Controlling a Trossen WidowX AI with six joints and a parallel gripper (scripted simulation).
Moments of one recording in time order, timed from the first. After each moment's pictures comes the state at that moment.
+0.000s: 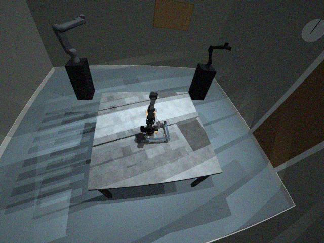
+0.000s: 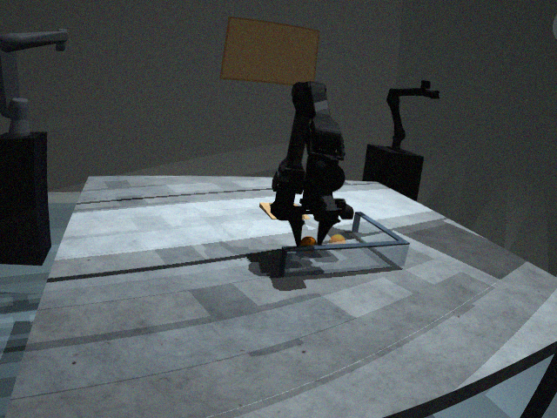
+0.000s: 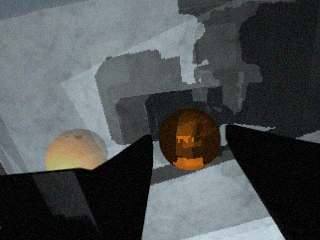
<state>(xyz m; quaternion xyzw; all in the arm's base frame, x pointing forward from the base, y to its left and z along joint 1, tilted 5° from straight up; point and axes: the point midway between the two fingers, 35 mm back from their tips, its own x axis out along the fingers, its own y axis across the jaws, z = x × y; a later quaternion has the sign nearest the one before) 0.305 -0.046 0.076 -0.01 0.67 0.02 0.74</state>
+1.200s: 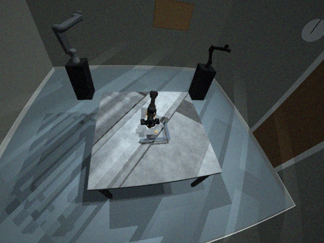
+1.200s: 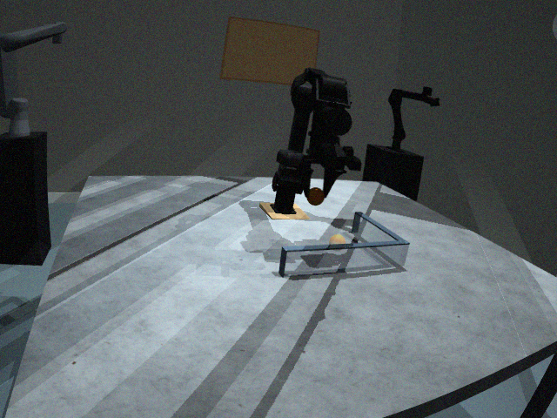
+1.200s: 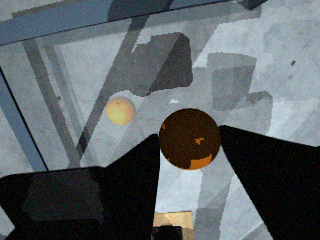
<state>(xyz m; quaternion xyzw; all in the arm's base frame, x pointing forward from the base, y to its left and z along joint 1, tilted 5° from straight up) 0.293 -0.048 0.191 0.00 0.67 0.02 0.74</state>
